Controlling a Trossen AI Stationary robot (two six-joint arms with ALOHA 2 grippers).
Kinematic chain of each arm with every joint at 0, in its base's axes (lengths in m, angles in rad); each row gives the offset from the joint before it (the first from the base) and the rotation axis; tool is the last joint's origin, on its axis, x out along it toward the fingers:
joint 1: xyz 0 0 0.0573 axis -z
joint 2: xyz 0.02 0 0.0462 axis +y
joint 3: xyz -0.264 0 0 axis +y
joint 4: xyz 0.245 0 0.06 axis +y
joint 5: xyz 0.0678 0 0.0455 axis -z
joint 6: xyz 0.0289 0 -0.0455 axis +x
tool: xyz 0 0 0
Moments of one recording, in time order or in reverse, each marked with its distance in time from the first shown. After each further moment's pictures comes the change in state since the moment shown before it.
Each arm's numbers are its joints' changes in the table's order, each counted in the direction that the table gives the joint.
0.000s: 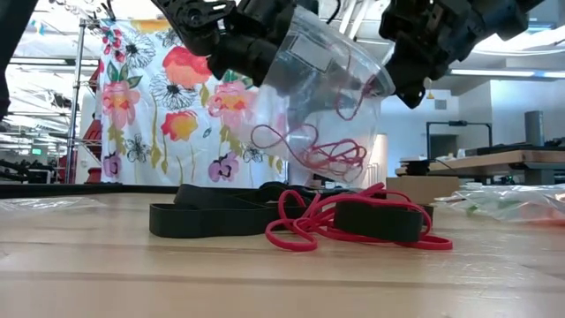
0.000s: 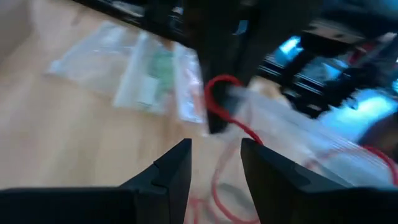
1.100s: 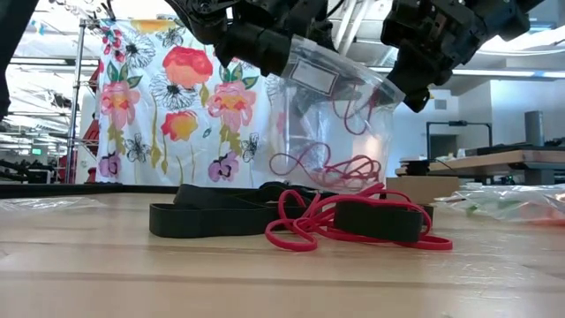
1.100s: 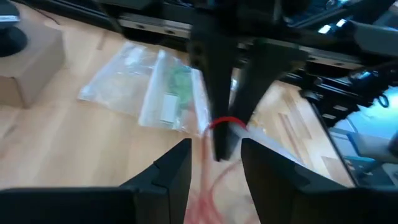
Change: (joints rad) left arm -0.008 0.000 -0.092 0.115 -0.072 0.094; right arm 0.001 0.000 0.000 0.050 0.002 0.000
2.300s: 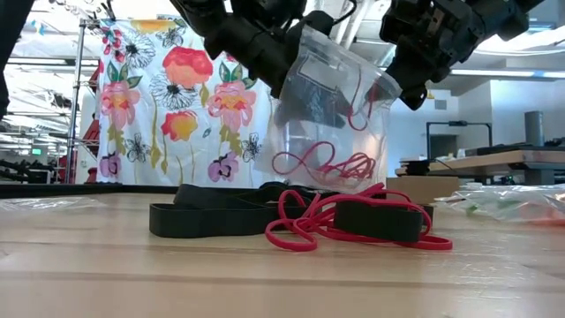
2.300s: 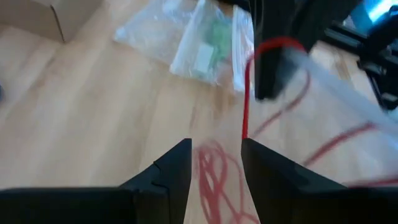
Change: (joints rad) left arm 0.072 -0.002 0.001 0.177 -0.210 -0.043; right arm 0.001 0.000 0.000 -0.030 -0.001 0.000
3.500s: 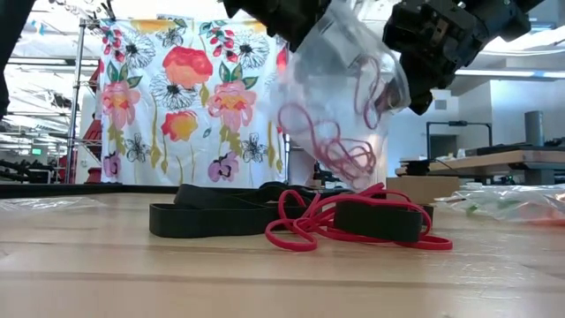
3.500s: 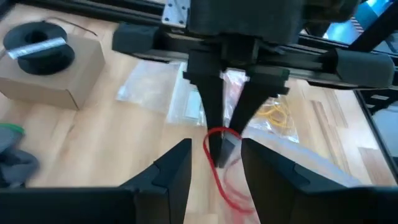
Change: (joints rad) left arm -0.002 0.002 -0.277 0.257 0.001 0.137; right arm 0.006 0.000 0.000 0.064 0.001 0.000
